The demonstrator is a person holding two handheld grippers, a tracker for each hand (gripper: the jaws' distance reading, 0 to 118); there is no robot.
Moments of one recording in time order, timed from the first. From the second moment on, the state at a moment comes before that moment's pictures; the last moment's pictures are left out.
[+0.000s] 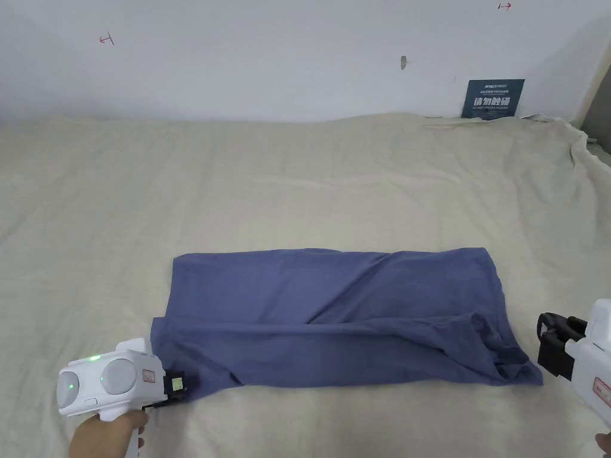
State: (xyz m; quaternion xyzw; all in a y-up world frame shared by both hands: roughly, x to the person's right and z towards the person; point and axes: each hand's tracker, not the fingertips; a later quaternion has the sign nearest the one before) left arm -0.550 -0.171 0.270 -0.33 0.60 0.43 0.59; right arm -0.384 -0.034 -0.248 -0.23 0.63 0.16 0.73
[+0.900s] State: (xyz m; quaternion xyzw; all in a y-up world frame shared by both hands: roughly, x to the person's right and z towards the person) left arm -0.534 -0.118 0.280 -0.29 0.58 0.37 0.67; right arm -0.482 -0.170 -0.293 -0.40 0.54 0.29 0.68
